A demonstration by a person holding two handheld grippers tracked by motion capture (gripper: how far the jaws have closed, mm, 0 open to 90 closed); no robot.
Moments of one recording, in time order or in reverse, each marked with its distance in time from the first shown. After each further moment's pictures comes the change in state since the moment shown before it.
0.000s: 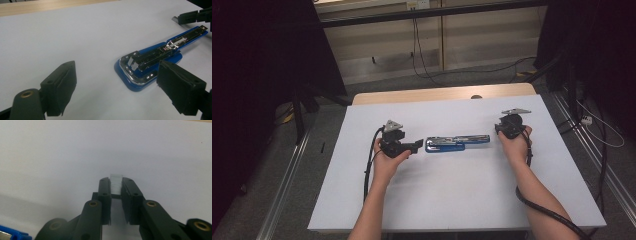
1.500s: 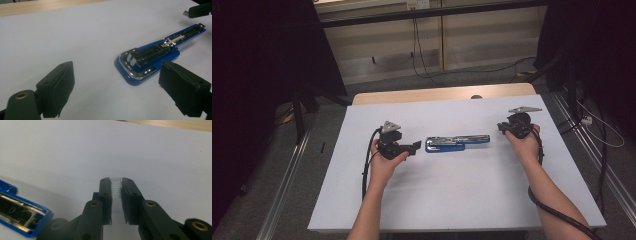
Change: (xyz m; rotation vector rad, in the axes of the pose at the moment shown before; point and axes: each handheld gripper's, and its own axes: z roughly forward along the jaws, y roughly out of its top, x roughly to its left) left arm -0.003 0.001 -0.013 0.013 0.016 0.004; right arm -0.014 0.005 -0.026 -0.019 0.116 -0.029
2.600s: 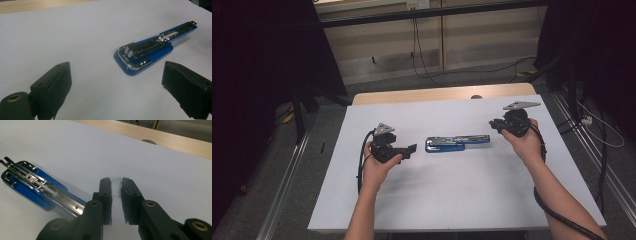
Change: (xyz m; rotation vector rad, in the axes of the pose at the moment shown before) left arm 0.003 -0.003 -0.022 0.019 -0.013 -0.002; right arm 0.029 0.025 -0.033 -0.035 0.134 -0.122
